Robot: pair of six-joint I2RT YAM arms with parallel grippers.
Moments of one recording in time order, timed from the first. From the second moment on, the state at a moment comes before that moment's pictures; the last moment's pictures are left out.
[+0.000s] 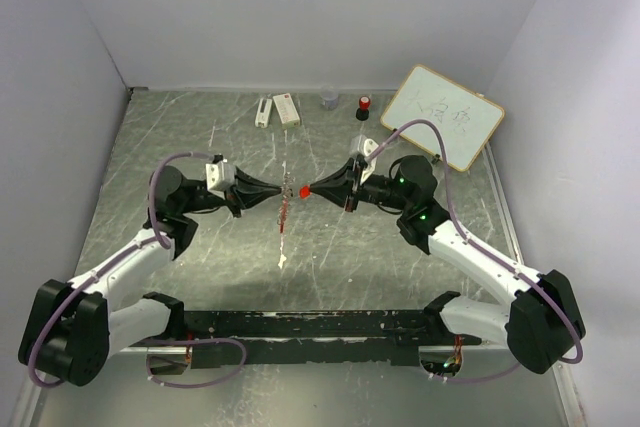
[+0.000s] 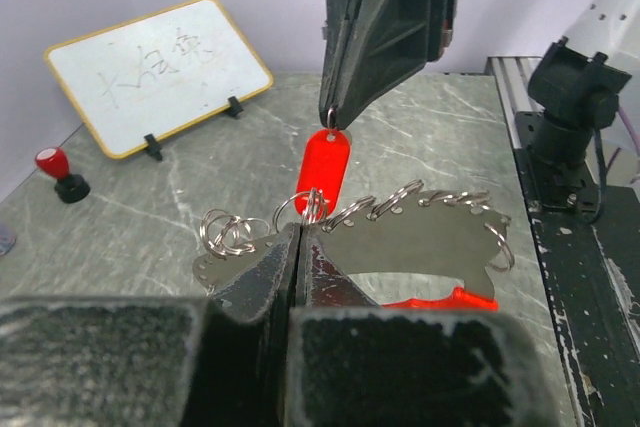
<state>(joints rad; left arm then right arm) -0.33 1.09 0.49 0.83 1.05 -0.08 0.57 1.13 0.68 0.51 -0.75 0.08</state>
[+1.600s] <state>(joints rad) -0.51 1.22 0.64 0.63 1.07 0.17 0.57 1.13 0.68 0.49 -0.86 0.07</state>
